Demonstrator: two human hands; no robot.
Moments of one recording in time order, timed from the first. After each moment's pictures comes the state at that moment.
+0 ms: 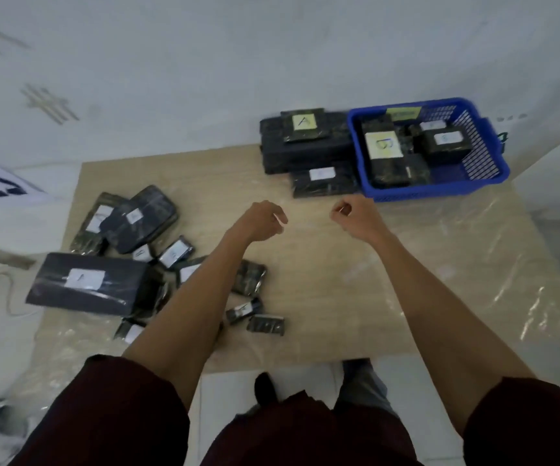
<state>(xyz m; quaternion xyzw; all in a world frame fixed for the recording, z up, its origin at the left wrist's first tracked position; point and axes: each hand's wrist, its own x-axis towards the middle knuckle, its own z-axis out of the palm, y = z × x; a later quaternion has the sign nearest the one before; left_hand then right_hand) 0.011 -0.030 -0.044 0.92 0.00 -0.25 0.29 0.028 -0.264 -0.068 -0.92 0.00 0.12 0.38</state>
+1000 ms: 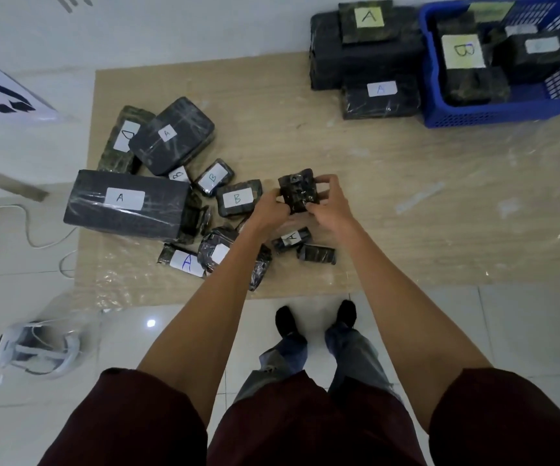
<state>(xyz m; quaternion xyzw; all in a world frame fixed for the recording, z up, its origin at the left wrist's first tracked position) -0.104 0.042 -0.127 0.77 0.25 -0.27 0.52 -0.086 -0.107 -0.137 -0.80 0.14 0.24 0.53</state>
